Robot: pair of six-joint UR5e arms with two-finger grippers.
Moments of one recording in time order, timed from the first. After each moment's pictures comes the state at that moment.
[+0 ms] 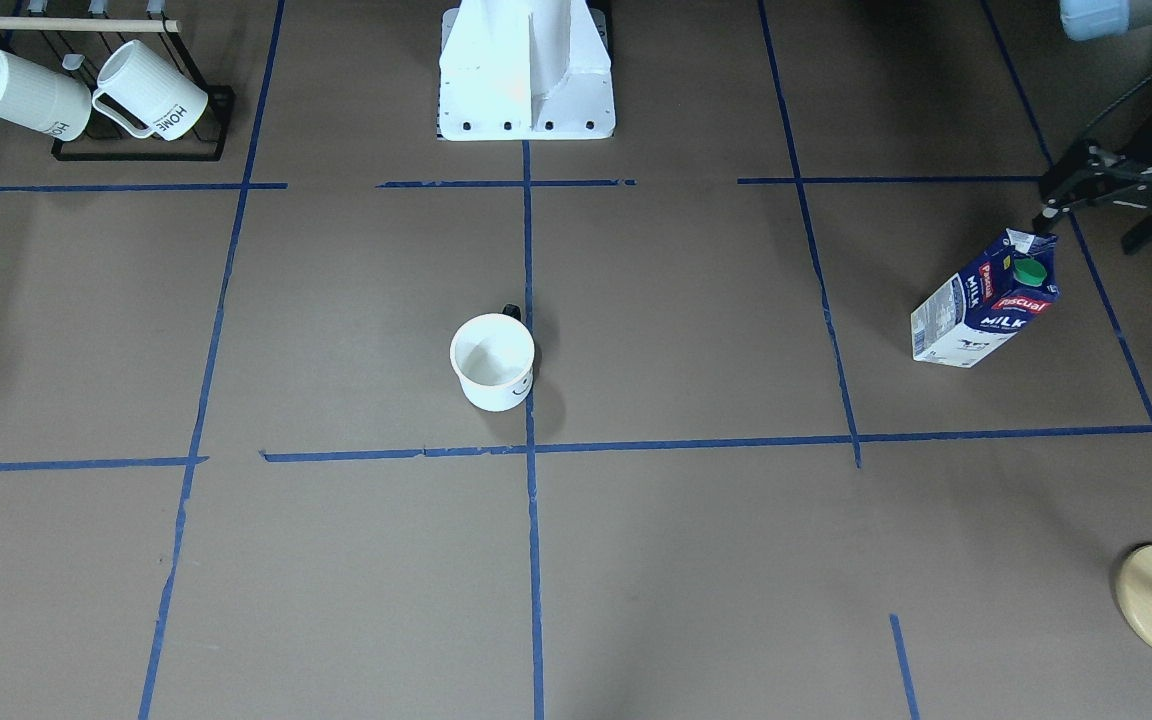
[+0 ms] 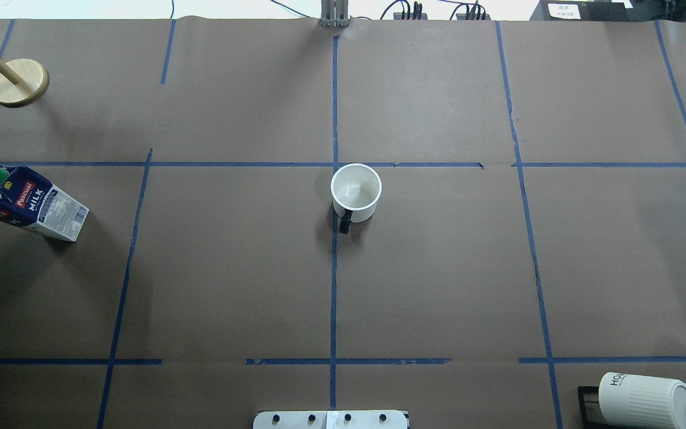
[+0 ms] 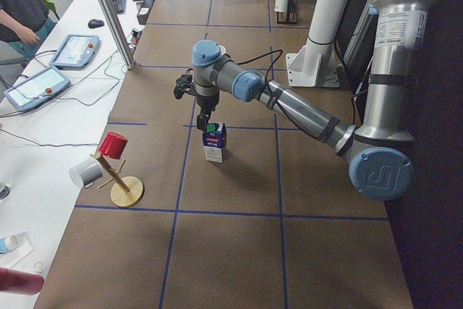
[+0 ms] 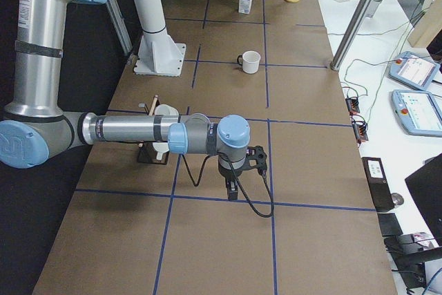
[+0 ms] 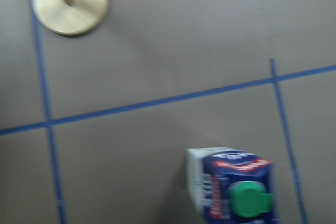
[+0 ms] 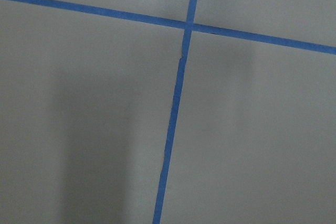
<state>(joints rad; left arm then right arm) -1.20 -1.61 -2.03 -1.54 -2.29 -0.36 1.54 -1.74 1.79 -1.59 2.31 -0.12</state>
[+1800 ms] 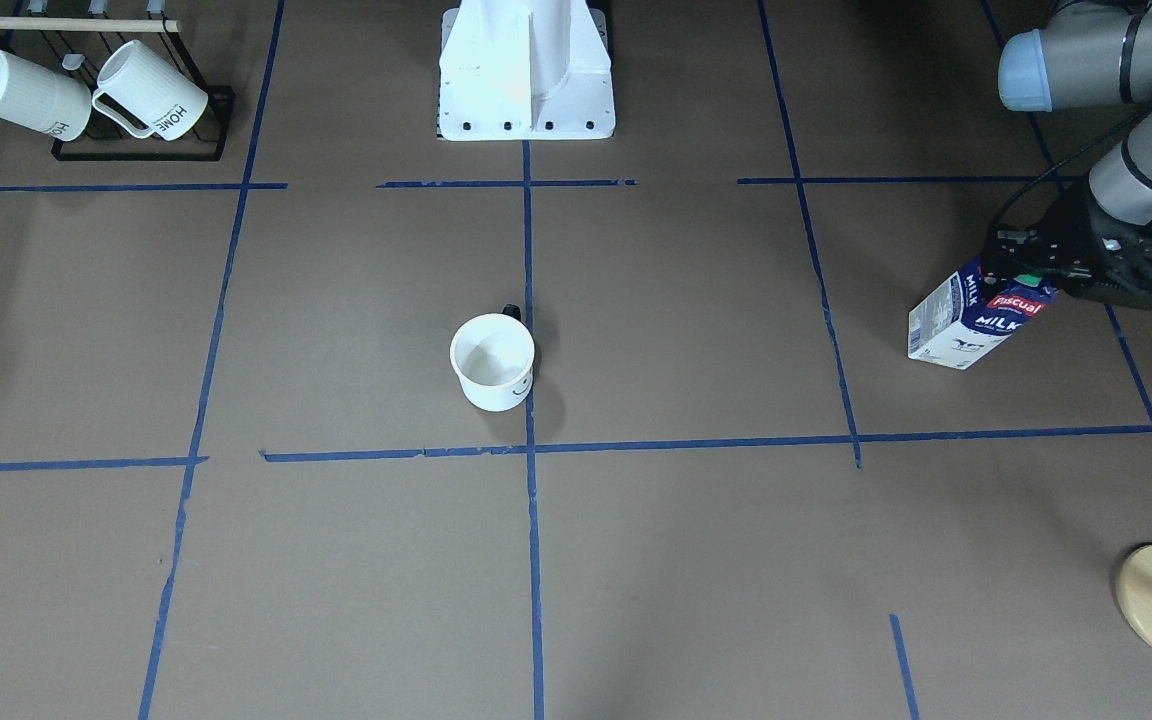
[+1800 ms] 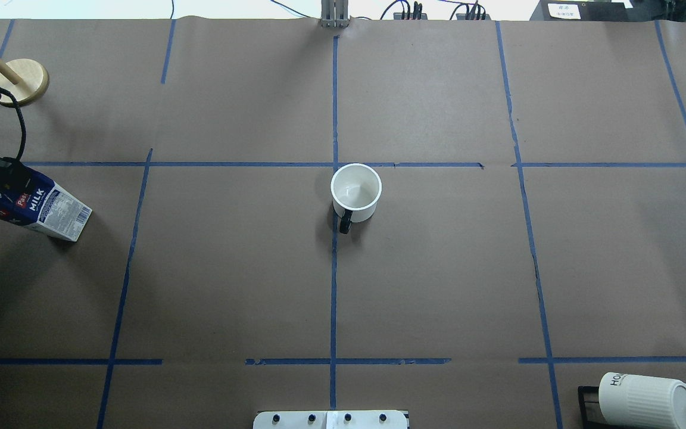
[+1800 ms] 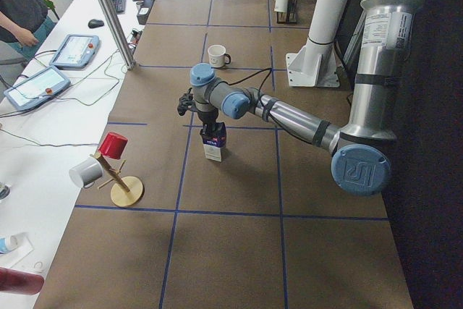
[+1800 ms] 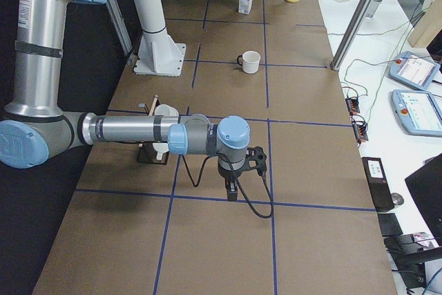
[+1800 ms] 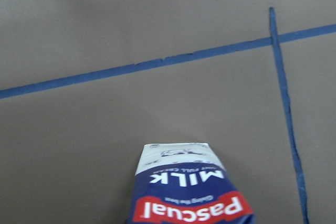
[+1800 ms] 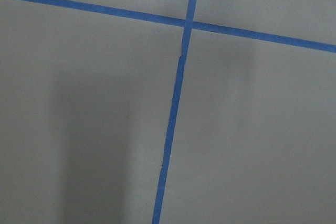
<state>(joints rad) -1.08 -1.64 -1.86 -1.70 -2.27 -0.47 1.54 -1.74 1.79 -1.59 2.31 -0.12</state>
